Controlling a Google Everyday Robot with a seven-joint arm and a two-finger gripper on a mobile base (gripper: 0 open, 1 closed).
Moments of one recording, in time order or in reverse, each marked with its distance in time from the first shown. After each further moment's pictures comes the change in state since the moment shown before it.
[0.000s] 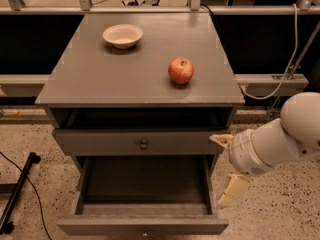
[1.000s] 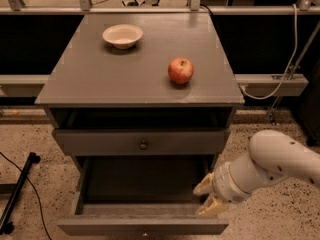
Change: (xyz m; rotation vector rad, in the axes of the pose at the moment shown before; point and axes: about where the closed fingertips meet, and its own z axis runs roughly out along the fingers) arm 0.045 0.046 0.101 -0.184 -0.006 -0.003
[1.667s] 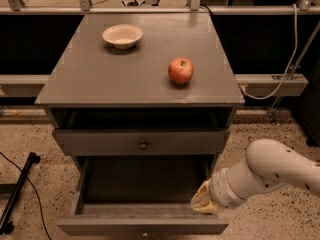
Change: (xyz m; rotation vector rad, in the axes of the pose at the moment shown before) arm 0.004 0.005 0.025 -0.003 -0.049 -0.034
